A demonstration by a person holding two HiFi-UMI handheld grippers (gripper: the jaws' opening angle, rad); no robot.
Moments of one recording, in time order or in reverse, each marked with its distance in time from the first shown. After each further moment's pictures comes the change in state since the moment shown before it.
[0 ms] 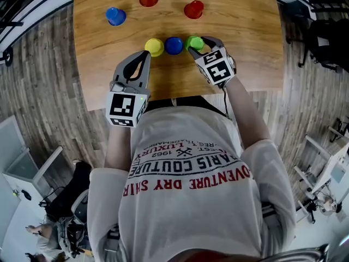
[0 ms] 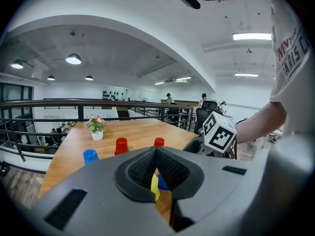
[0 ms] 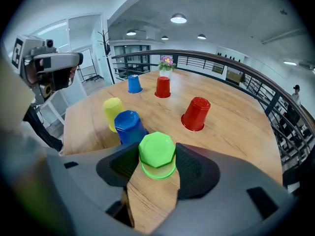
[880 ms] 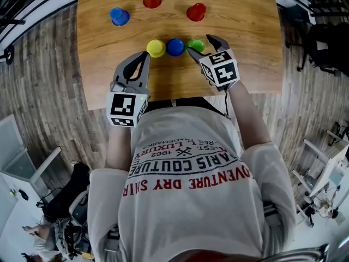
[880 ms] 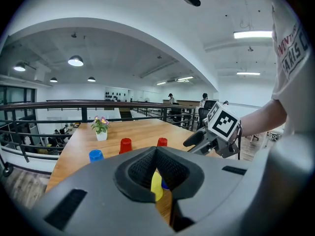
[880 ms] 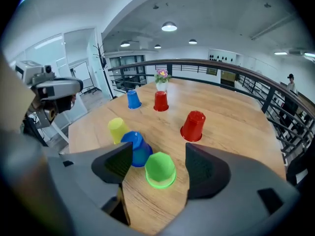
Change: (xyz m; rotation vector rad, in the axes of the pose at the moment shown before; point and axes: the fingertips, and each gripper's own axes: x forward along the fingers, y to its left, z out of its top) left arm -0.008 0.008 -0.002 0.006 -0.005 0.033; right arm -0.022 -0.001 0.026 0.107 -0.077 0.007
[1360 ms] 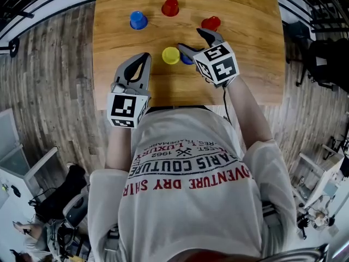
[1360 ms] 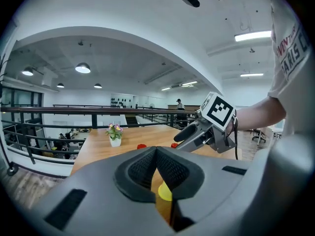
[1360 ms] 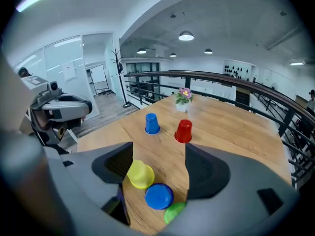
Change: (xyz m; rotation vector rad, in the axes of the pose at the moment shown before) left arm -0.033 0.046 0.015 -0.008 -0.067 0.072; right arm 0.010 0.063 0.105 -0.133 -0.092 0.122
